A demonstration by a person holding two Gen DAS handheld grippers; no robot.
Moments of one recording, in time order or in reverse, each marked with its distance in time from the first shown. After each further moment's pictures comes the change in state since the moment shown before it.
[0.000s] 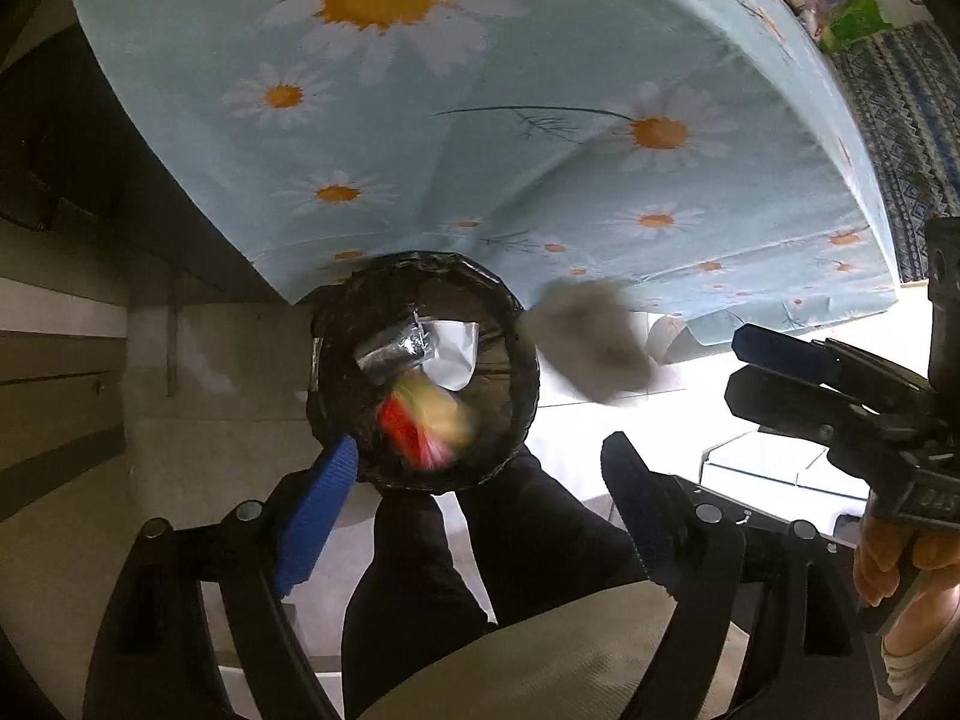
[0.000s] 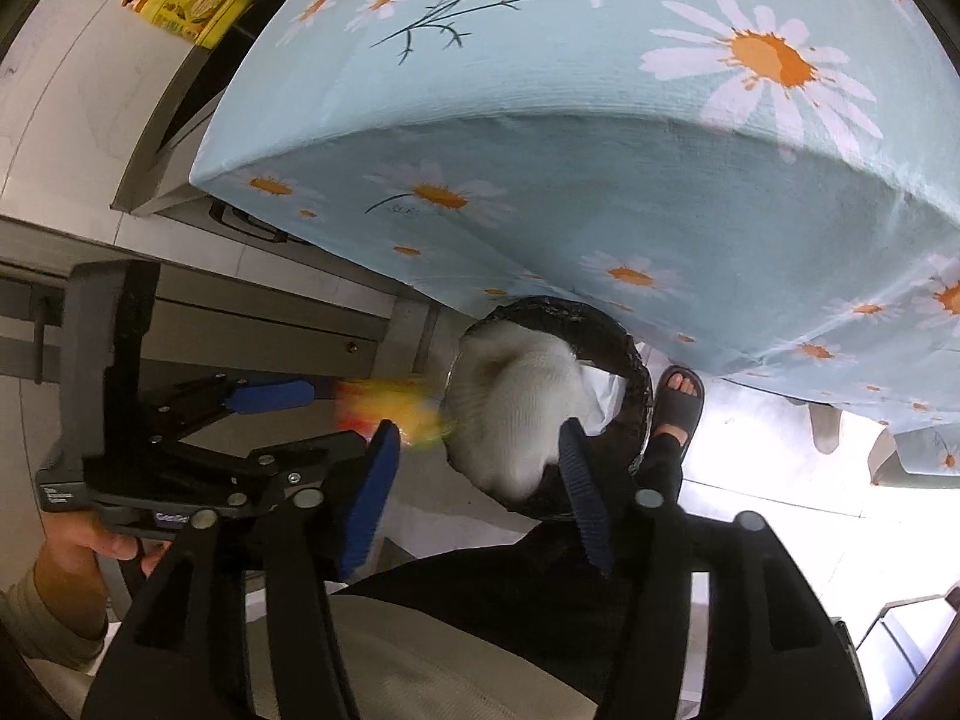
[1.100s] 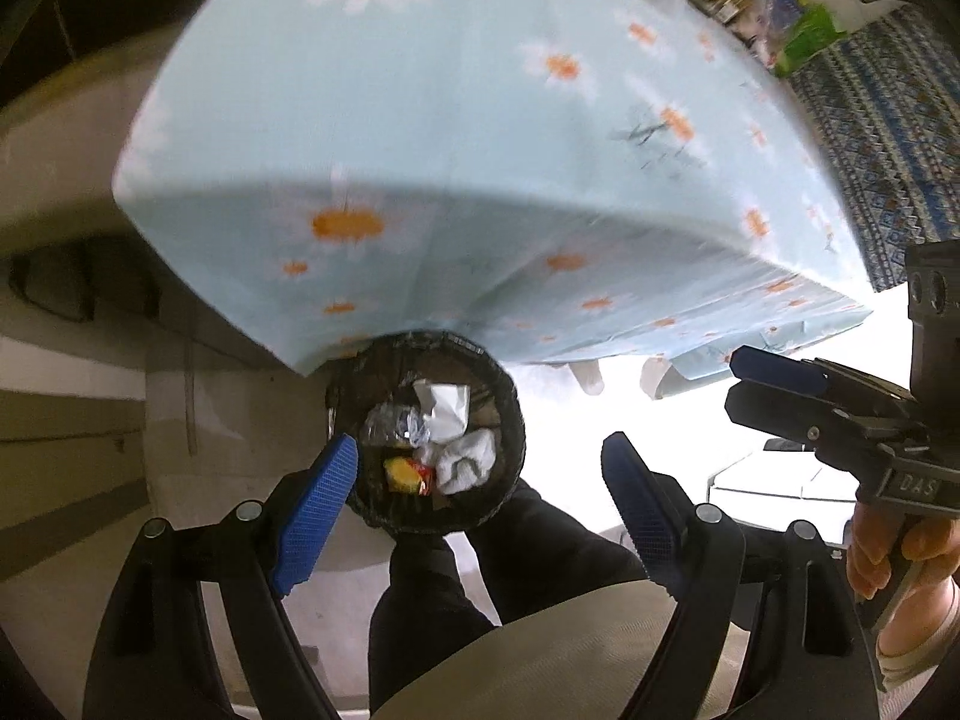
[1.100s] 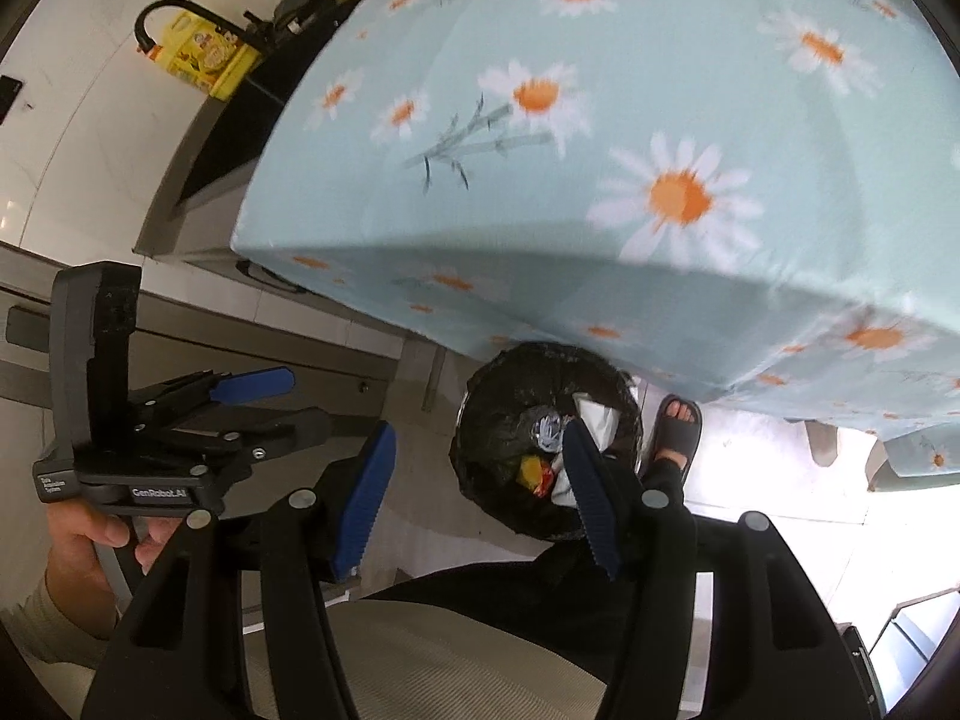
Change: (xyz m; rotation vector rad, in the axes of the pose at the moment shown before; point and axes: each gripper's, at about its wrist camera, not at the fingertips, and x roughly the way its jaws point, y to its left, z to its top) left arm -0.070 -0.029 0.017 0.084 -0.138 0.013; right arm -0.069 -0.003 0.003 0.014 -0.140 -0.001
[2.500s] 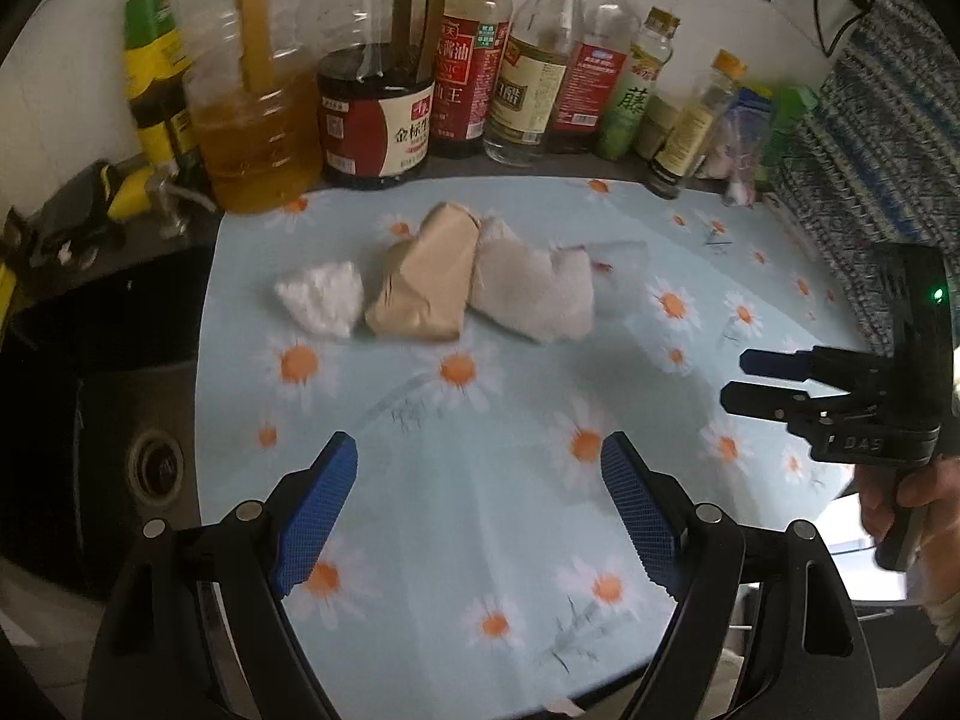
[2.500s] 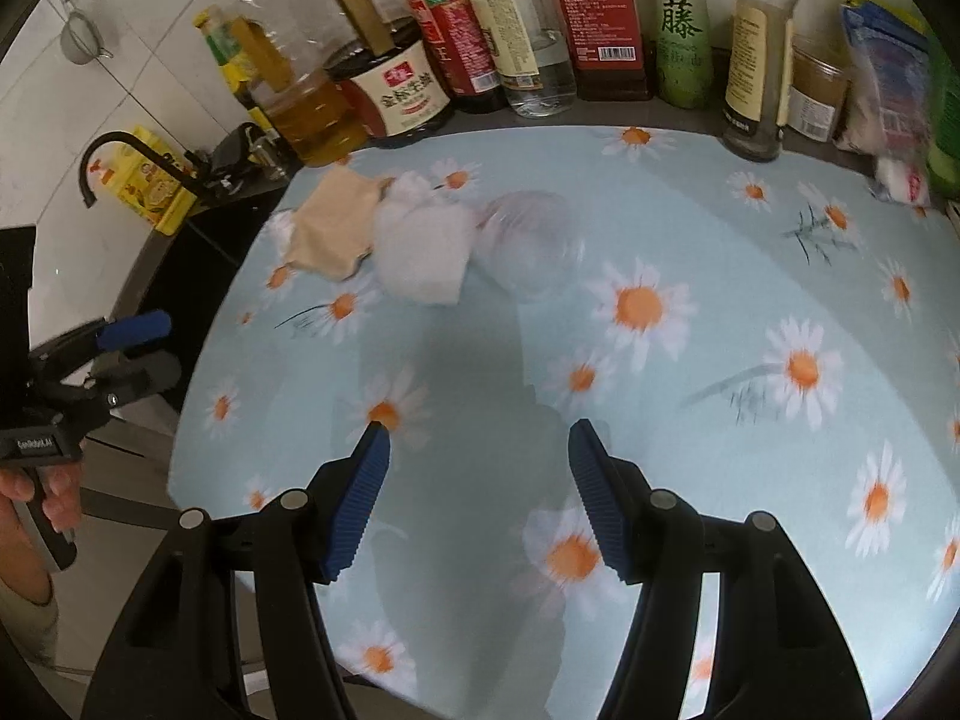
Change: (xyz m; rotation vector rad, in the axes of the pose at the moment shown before) left arm -0.060 -0.078 0.237 0.222 -0.239 0.141; right arm -0.066 -0.102 0.217 -0.080 -0.136 -0.117
